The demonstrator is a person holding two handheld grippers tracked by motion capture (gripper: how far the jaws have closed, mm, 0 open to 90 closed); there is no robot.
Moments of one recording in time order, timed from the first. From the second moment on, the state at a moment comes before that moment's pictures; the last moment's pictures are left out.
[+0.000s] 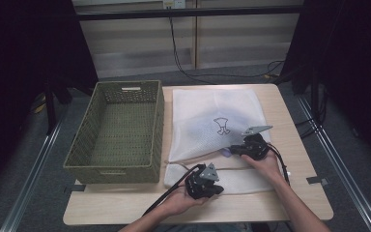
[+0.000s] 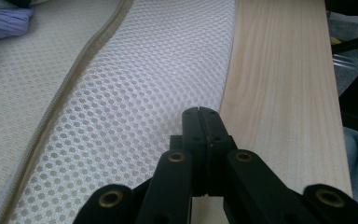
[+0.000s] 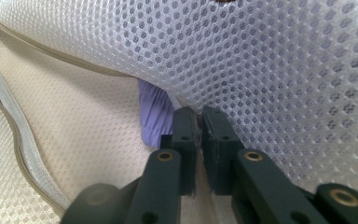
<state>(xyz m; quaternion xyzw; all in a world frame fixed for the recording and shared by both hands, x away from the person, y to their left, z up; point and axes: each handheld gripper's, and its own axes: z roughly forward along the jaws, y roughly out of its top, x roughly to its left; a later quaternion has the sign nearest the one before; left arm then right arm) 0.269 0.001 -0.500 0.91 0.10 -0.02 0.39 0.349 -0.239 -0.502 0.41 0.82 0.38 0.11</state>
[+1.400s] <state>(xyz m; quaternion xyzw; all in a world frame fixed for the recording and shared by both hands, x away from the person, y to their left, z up) 0.270 0.000 -0.497 0.92 0.10 -0.02 0.38 0.319 -0.245 -0.431 0.37 0.77 0.50 0.12</state>
